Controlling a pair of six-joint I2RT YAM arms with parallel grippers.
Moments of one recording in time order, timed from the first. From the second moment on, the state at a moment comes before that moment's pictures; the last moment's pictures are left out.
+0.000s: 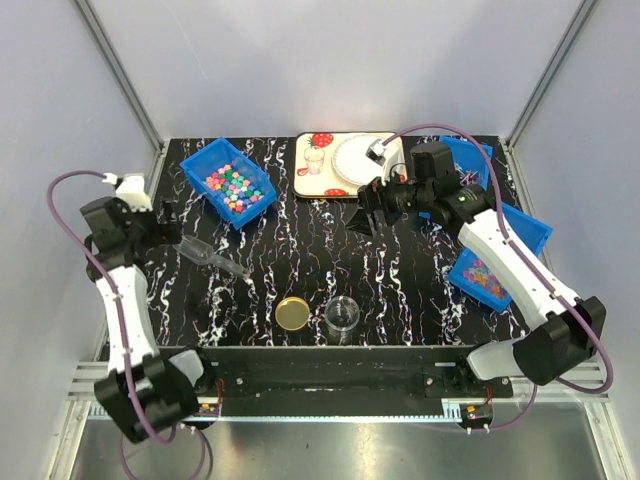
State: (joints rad) left arm 0.41 0.99 0.91 -0.45 0.36 0.21; right arm 0.45 1.39 1.36 -0.57 -0.62 -0.03
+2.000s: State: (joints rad) left arm 0.49 1.76 1.11 -0.49 0.56 0.39; right arm 0.46 1.24 1.31 -0.56 -0.51 -0.11
